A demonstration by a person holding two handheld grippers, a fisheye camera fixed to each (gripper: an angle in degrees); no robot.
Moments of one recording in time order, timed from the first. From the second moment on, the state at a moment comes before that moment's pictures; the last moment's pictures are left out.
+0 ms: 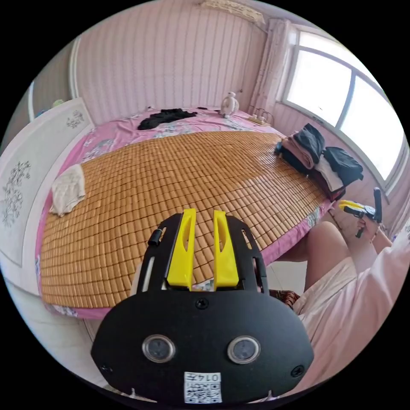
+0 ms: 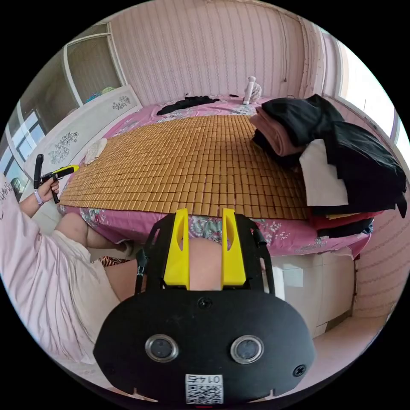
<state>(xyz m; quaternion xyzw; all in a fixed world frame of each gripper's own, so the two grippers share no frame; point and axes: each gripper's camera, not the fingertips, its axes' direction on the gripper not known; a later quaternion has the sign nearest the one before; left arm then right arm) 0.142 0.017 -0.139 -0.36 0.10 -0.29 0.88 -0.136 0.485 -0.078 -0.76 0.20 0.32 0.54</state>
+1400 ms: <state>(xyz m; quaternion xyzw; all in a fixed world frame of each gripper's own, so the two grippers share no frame) -0.259 0.382 -0.091 -0.48 -0.14 -0.38 0.78 -0.593 1.161 0.673 -0.76 -0.25 0.20 0.56</state>
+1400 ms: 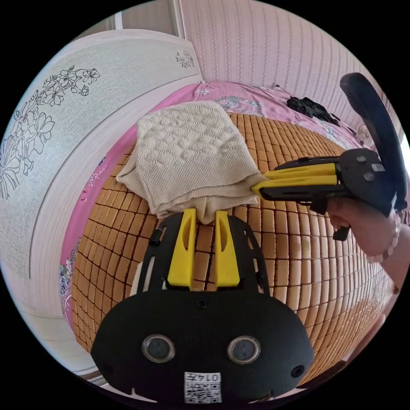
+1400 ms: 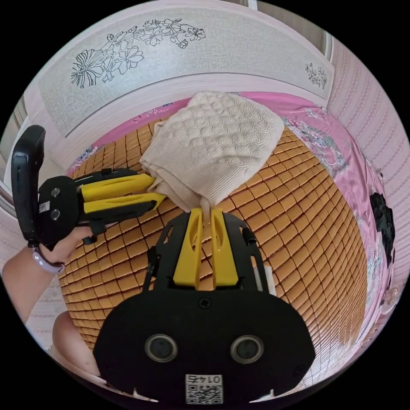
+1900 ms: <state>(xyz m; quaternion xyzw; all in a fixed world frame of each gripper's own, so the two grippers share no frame) 0.012 0.195 -0.198 -0.36 0.15 -0.42 0.82 -0.442 0.850 0.306 -0.78 -0.18 0.32 0.50</state>
